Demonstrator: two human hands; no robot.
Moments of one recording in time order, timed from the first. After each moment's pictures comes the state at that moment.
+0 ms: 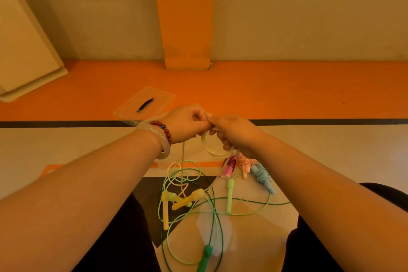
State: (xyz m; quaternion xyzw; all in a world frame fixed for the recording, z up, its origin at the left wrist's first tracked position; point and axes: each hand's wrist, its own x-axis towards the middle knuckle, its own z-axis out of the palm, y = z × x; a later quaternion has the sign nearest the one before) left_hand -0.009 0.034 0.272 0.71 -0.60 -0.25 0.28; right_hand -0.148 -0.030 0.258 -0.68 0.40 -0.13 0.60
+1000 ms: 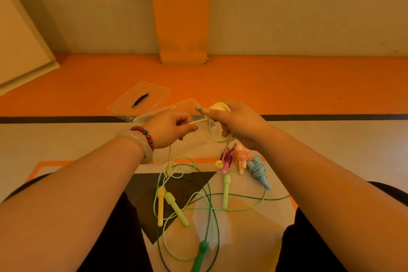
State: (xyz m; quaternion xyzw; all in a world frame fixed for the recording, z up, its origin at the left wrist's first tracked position) left_hand 0.011 0.046 0.249 0.73 -0.59 -0.25 0.24; right_hand -0.158 -0.037 0.266 -0.72 0.36 -0.21 0.55
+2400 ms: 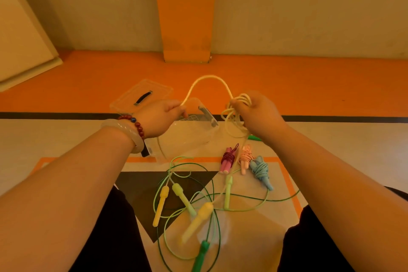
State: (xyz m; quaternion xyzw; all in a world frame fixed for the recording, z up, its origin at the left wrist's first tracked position) left_hand 0.031 0.053 0.267 0.78 -0.54 -0.25 0.21; right_hand -0.170 -0.052 0.269 -0.79 0.42 -0.24 0.38
